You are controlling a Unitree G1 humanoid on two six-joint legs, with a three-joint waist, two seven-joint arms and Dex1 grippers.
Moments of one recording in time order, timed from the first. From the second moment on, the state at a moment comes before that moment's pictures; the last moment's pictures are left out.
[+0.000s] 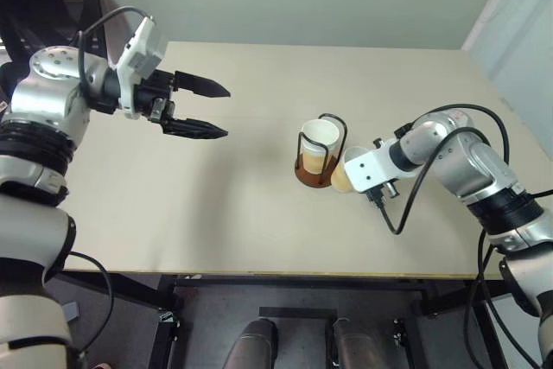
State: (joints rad) left arm -1.31 1.01 -0.66 0.82 -0.82 0.03 -1.59; right arm -0.95 -0.78 0.52 0.10 -0.33 0.06 1.47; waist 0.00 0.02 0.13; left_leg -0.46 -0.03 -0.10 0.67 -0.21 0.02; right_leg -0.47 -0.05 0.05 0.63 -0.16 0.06
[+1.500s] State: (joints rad) left arm -1.33 0.95 -0.66 0.87 -0.80 0.01 -1.59; right arm -1.31 -0.69 0.41 0.21 -0.23 0.11 1.47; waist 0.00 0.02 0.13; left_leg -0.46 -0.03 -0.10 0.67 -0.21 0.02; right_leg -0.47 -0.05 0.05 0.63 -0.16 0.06
